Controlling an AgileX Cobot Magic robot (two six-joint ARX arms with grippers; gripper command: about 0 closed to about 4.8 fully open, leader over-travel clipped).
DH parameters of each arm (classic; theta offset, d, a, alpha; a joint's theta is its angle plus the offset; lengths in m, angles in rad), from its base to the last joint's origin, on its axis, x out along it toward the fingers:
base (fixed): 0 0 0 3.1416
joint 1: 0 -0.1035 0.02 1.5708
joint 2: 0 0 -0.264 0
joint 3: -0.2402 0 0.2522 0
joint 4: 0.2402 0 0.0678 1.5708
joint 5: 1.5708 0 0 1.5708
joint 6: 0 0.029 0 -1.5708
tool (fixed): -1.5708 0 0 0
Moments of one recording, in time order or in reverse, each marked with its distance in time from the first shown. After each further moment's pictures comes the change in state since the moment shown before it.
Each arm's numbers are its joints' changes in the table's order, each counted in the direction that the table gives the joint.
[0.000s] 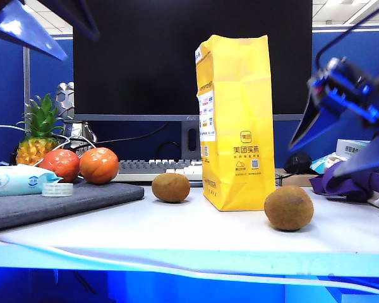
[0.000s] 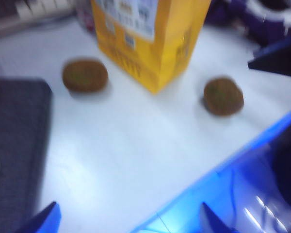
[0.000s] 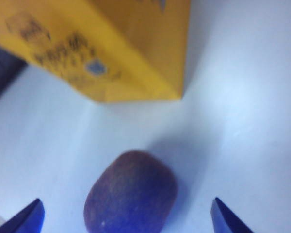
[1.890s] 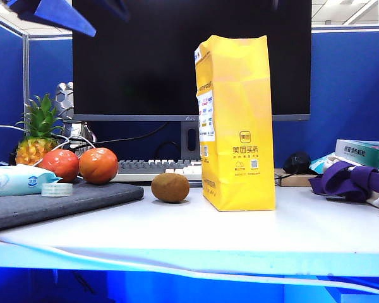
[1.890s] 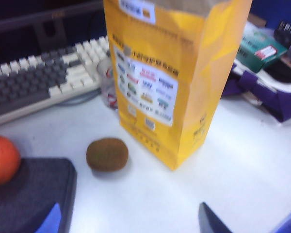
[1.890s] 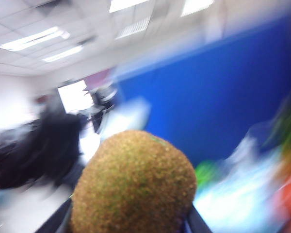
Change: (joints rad) left arm 0.001 0.084 -0.014 -0.333 0.068 0.001; right arm -0.196 0.002 -0.187 -0.945 0.496 0.404
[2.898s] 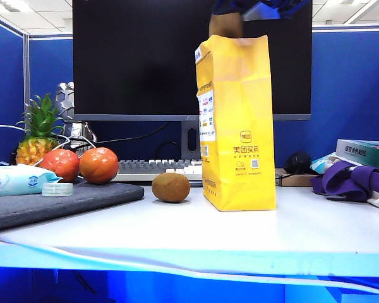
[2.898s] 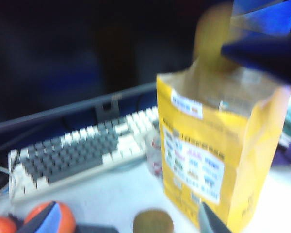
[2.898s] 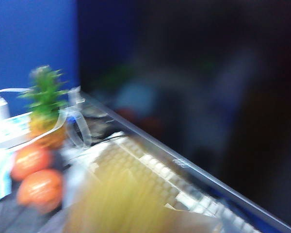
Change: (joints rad) left arm 0.000 0.003 0.000 -0.255 0.145 0.048; right arm 0.063 0.309 -0.595 0.780 -0.554 -0.851
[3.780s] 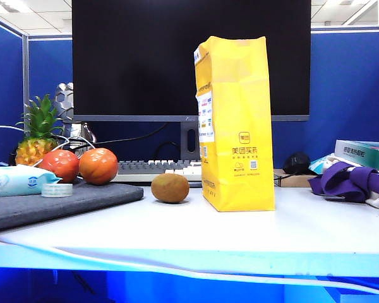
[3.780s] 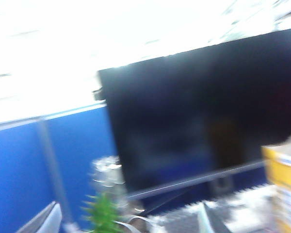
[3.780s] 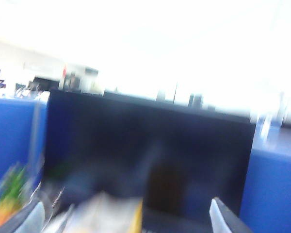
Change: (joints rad) left arm -0.377 -0.812 0.373 -0.035 -0.098 0.158; right arm 0.074 -1.106 0.575 0.094 -0.185 0.085
